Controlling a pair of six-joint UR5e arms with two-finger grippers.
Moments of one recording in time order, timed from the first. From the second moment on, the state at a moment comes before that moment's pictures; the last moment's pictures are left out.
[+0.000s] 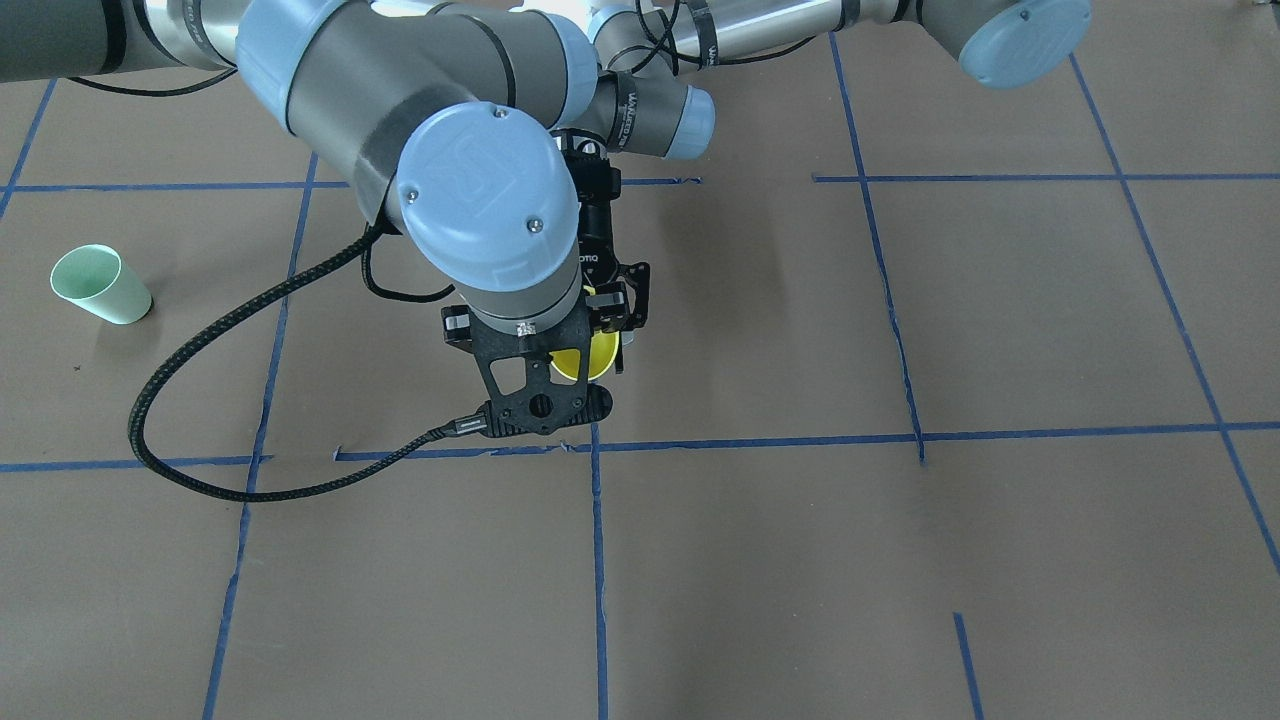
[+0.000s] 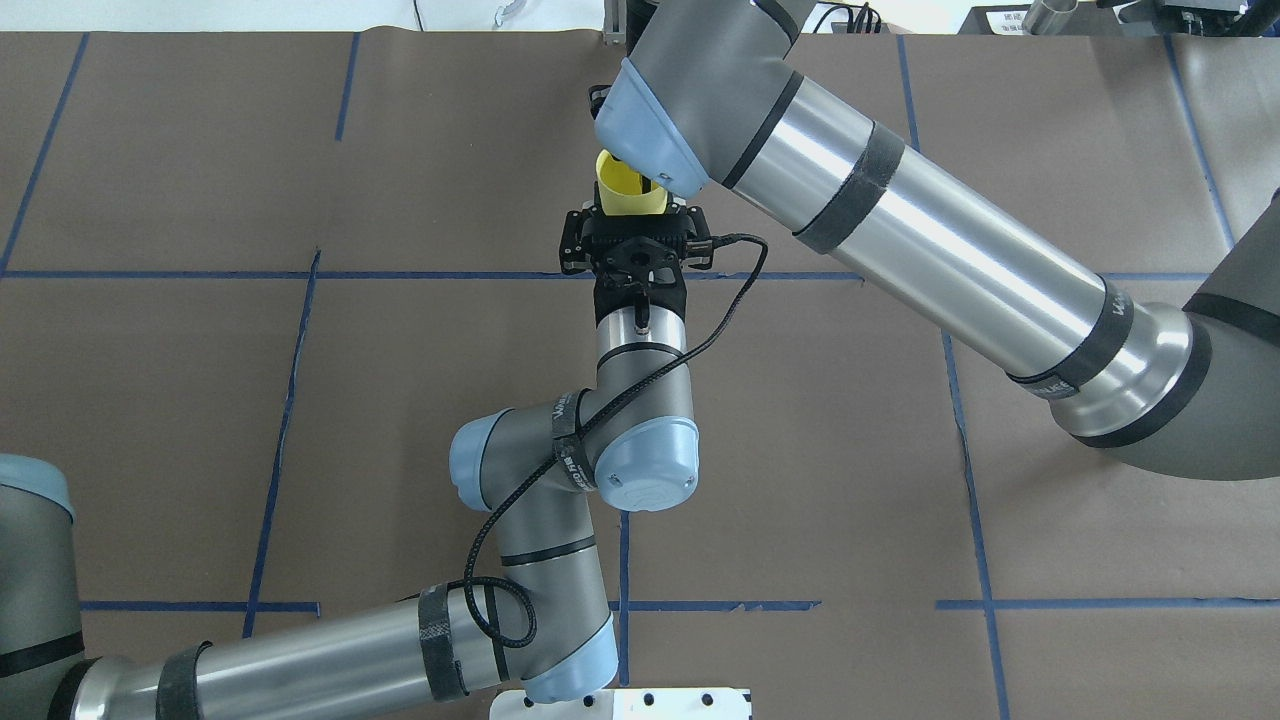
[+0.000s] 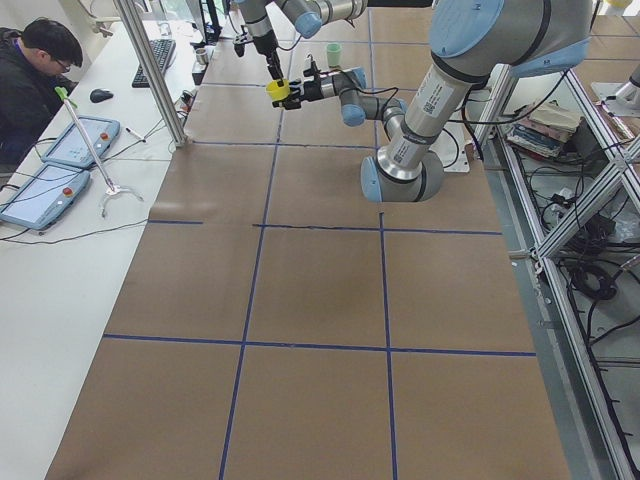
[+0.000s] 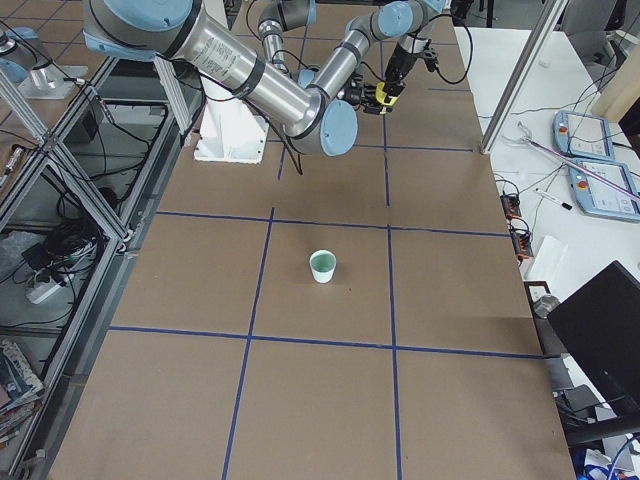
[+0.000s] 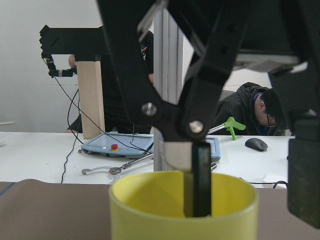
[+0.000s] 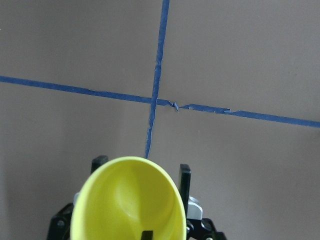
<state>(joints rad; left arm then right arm) -0.32 -2.46 -1.32 -2.07 -0.50 -1.20 0.85 -0.41 1.30 -2.11 2.30 0.61</state>
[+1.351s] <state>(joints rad) -0.32 -2.46 -1.33 -2.07 -0.50 -1.20 0.85 -0.41 1.27 -2.10 2.29 0.58</state>
